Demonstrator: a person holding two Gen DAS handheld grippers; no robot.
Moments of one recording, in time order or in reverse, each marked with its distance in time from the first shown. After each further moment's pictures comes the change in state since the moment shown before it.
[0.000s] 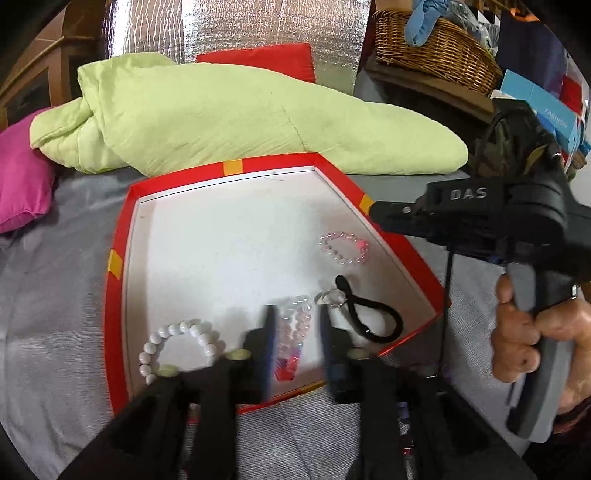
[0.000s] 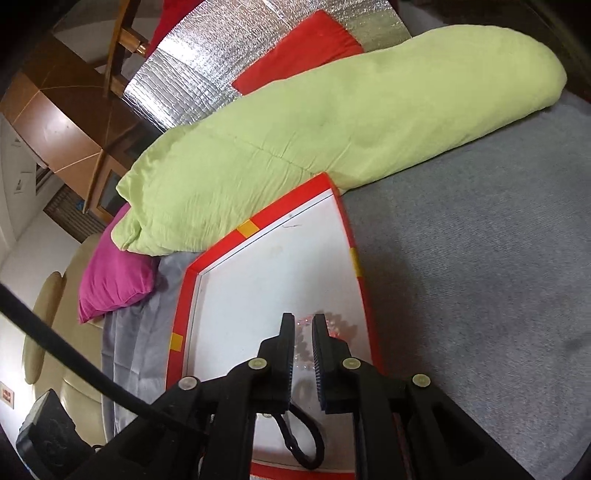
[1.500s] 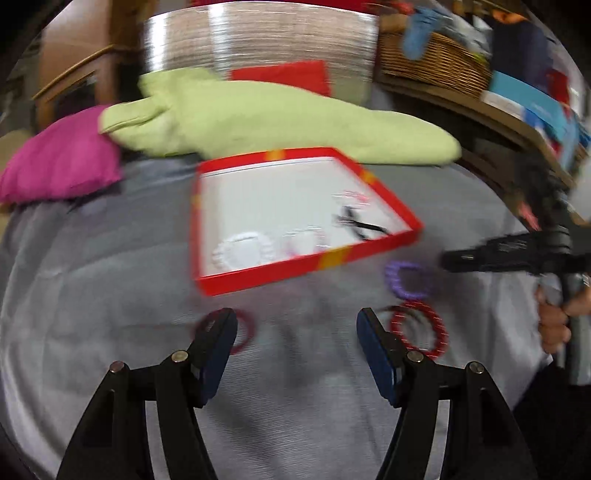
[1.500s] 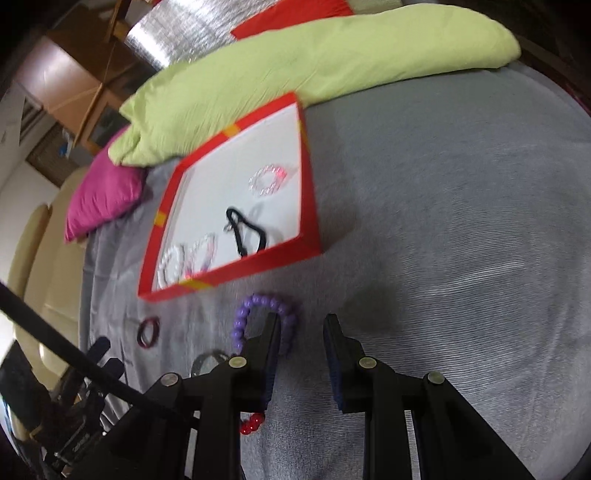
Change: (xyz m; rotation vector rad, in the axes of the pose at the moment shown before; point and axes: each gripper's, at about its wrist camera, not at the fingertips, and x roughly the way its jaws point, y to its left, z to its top) left arm -0.103 -0.003 -0.087 0.007 -0.044 0.055; right arm -0.069 -0.022 -0.096 -0.105 0.219 -0.111
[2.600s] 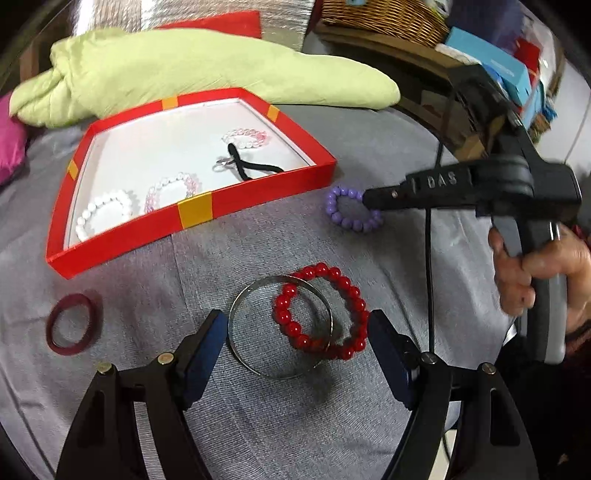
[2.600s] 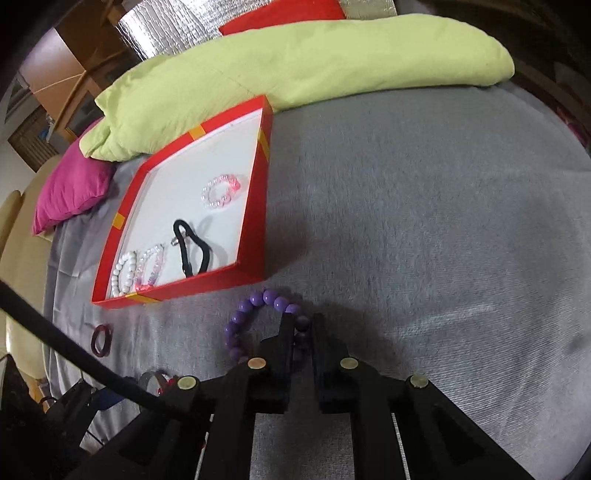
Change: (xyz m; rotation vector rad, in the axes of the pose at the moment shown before) left arm 0.063 -0.058 -0.003 0.021 0.187 -0.223; right arm 0.006 -0.018 0.018 -0.048 -0.030 -0.135
